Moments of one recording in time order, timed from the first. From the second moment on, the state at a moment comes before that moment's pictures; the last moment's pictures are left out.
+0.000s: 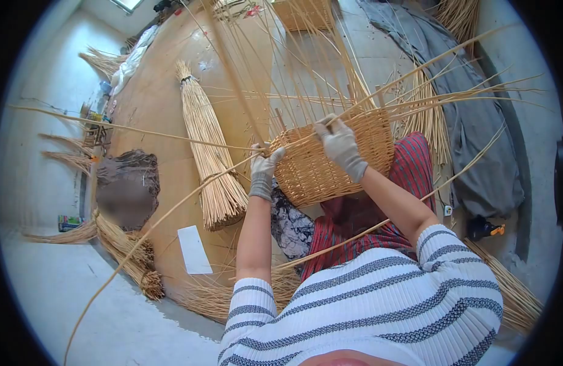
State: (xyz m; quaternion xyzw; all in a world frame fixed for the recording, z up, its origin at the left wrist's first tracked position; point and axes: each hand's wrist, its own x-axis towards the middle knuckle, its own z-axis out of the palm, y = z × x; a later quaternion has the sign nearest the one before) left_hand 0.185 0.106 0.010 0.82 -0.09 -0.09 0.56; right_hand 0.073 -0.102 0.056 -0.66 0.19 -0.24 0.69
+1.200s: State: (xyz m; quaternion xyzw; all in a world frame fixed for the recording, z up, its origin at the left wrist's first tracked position) left_hand 0.150 0.022 0.064 0.76 -0.08 -0.22 0.60; right_hand 0.054 -0.150 0.026 -0.49 0.28 -0.22 0.79
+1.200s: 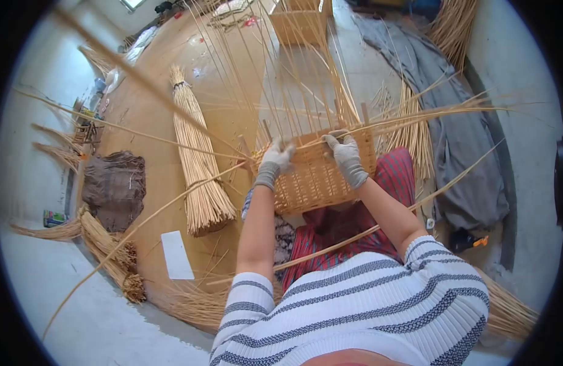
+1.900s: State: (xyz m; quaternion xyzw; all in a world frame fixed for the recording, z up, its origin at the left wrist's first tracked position) left_hand 0.161 -0.020 0.049 0.81 0.06 -0.22 0.54; right_hand 0.065 -0.143 0.052 -0.60 0.09 -0.31 0.74
